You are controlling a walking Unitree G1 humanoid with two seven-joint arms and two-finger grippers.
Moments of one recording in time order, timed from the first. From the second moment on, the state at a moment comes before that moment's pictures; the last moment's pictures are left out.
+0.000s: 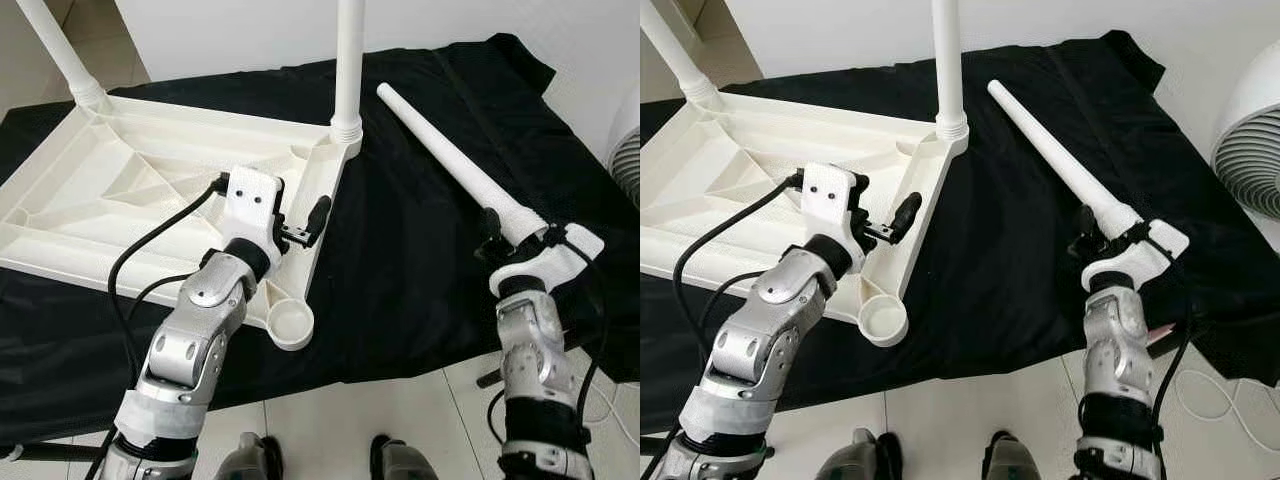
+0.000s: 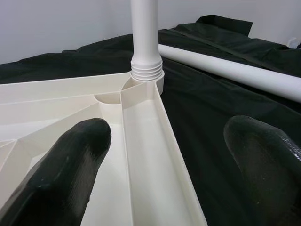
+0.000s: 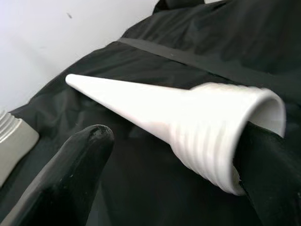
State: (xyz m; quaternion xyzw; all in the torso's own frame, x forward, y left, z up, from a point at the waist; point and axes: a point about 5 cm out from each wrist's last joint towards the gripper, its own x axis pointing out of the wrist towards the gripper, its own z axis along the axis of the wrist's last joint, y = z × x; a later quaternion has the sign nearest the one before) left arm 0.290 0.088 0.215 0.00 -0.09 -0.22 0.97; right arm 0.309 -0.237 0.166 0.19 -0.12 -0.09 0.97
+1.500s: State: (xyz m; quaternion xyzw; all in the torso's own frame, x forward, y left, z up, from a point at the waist) left arm 0.293 0.077 0.228 -0.01 -0.09 -0.25 0.96; right arm 0.335 -0.184 0.277 0.00 -0.33 0.01 0.94
